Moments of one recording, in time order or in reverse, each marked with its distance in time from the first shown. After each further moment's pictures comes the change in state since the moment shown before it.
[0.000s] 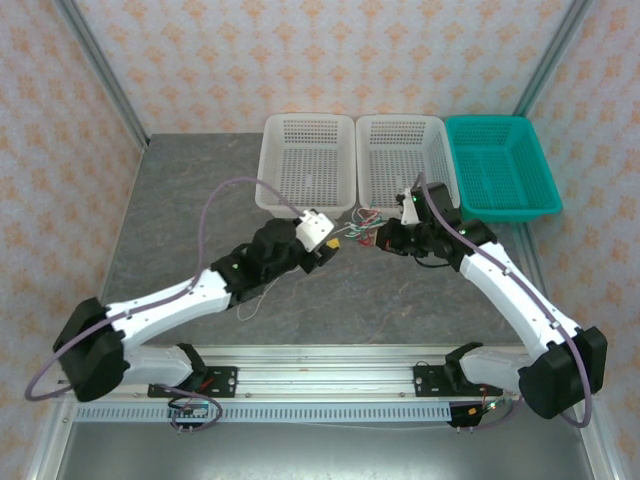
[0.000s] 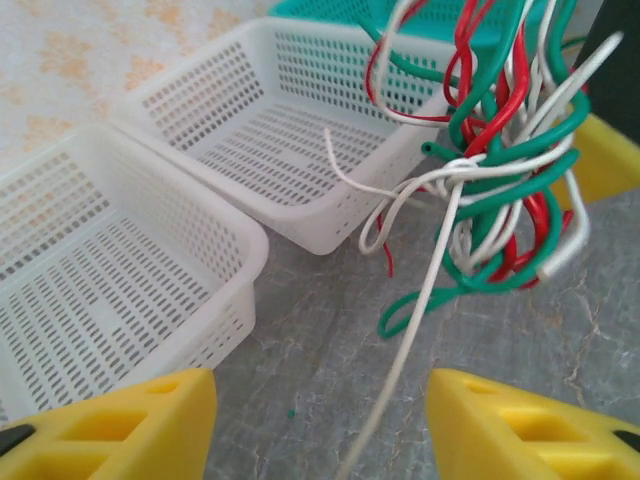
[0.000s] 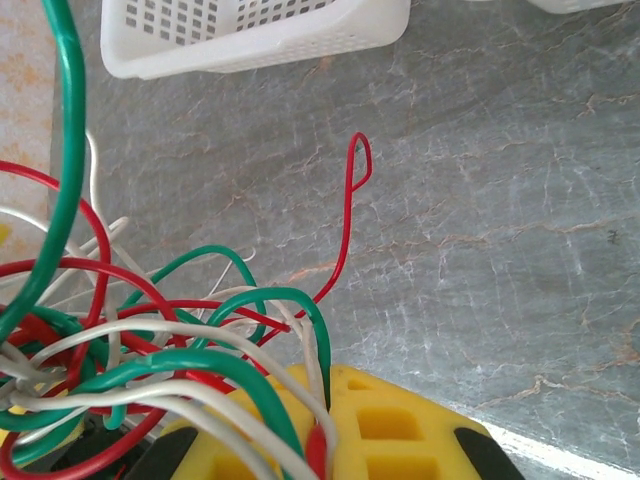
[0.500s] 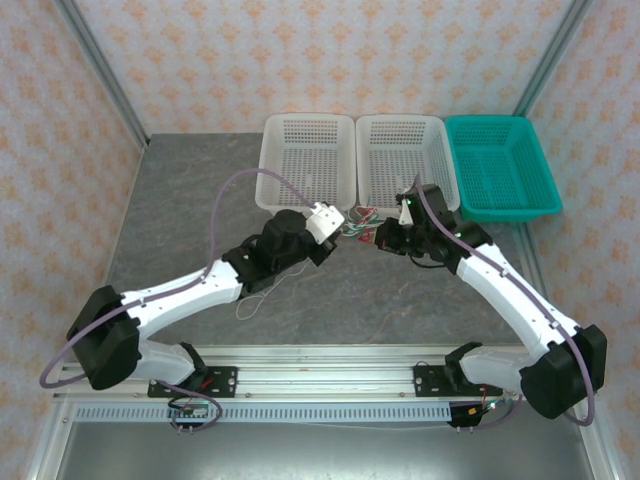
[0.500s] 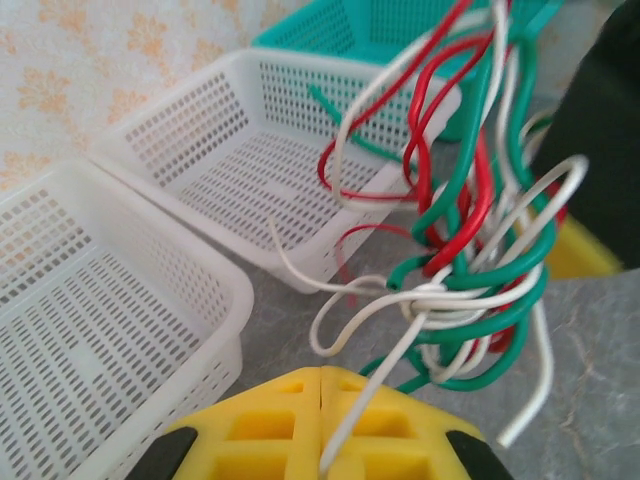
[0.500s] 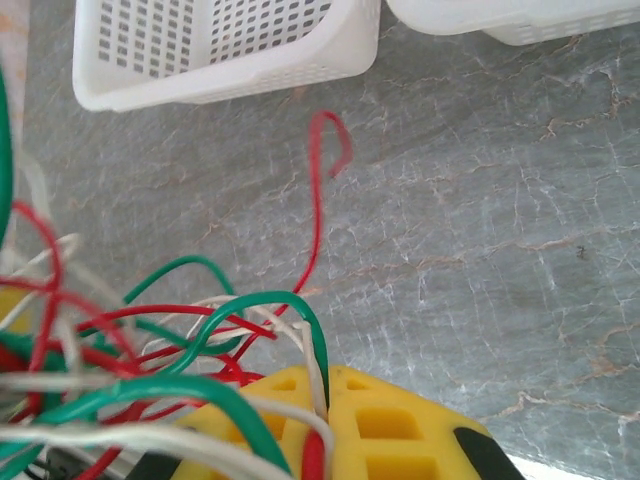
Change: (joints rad) left arm 0.014 0.039 0.049 0.038 0.039 -0.023; right arm 0.033 0.000 -0.037 0.065 0.132 0.072
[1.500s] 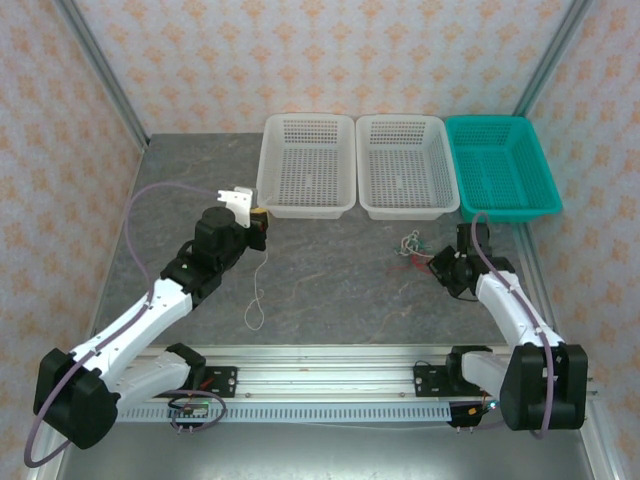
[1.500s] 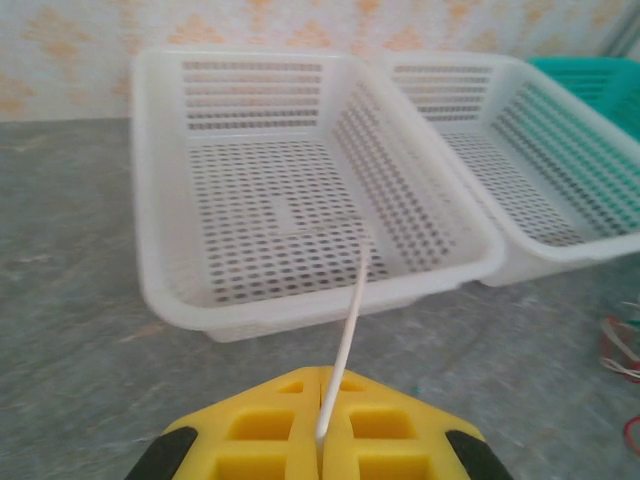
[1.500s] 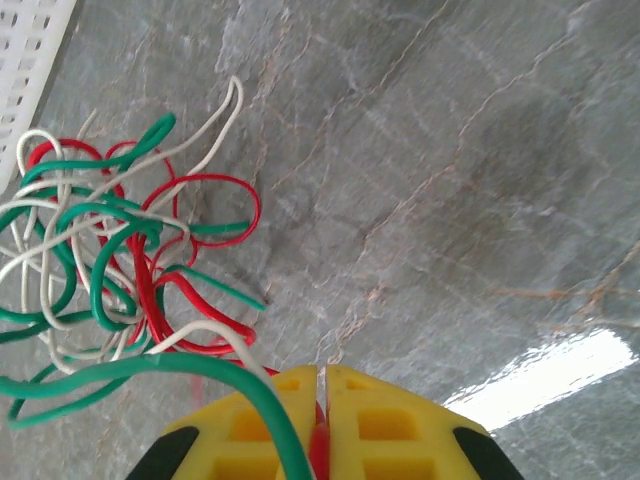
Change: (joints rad) left arm 0.355 -0.309 -0.184 -0.150 0.007 -0.400; right arm -0.457 -0.086 -0.399 0.077 0.045 0.220
